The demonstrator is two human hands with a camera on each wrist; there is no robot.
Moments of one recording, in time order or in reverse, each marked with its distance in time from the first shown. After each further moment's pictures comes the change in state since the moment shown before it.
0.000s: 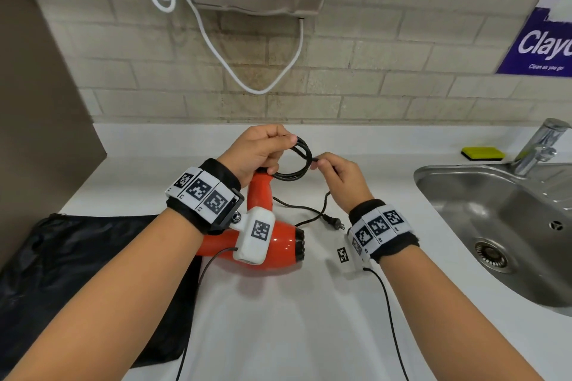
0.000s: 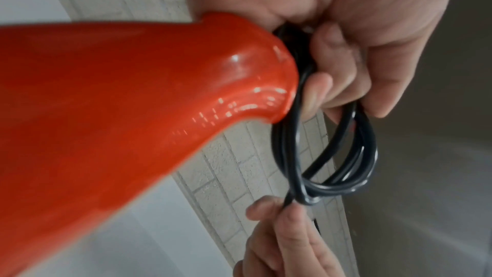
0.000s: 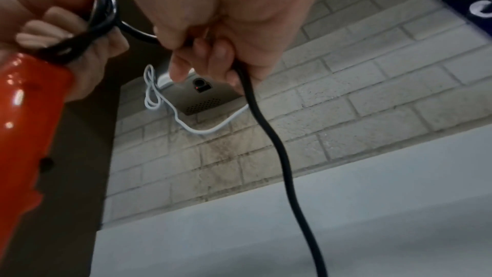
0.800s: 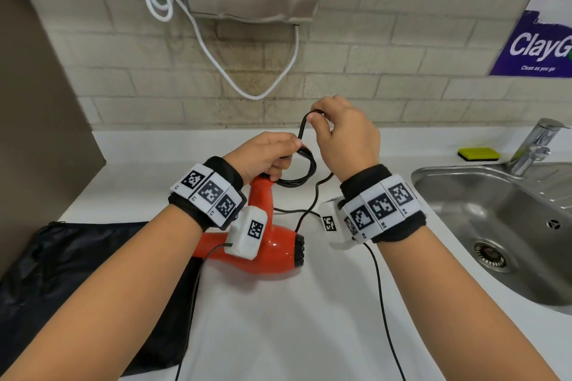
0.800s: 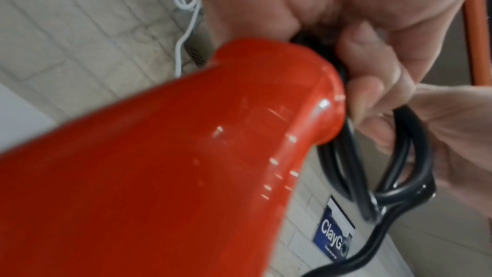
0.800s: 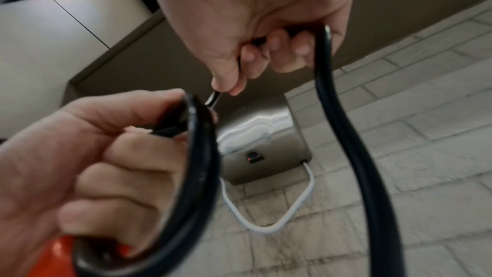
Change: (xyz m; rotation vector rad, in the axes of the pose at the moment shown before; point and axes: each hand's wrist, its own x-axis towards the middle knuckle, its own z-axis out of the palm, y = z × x) left_hand 0.001 0.008 0.004 0.159 -0.190 -0.054; right_hand 0.028 -0.084 -0.024 -0.478 0.260 -0.104
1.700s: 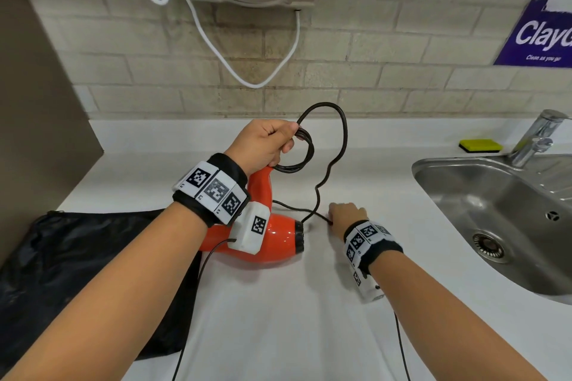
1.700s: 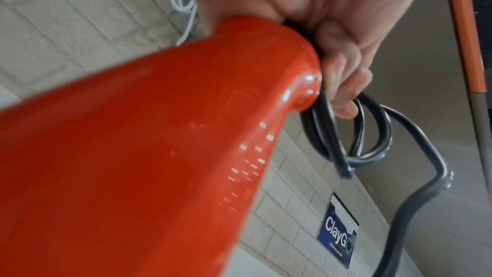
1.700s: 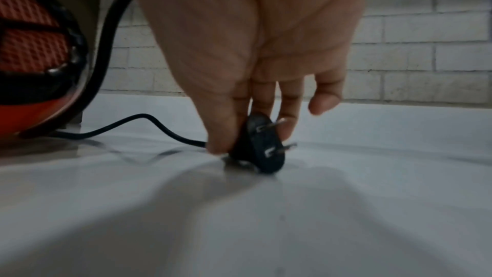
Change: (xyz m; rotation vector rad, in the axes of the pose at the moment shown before) left_hand 0.008 -0.015 0.002 0.092 0.249 0.148; right_hand -0.097 0.121 0.099 -0.486 -0.953 0.313
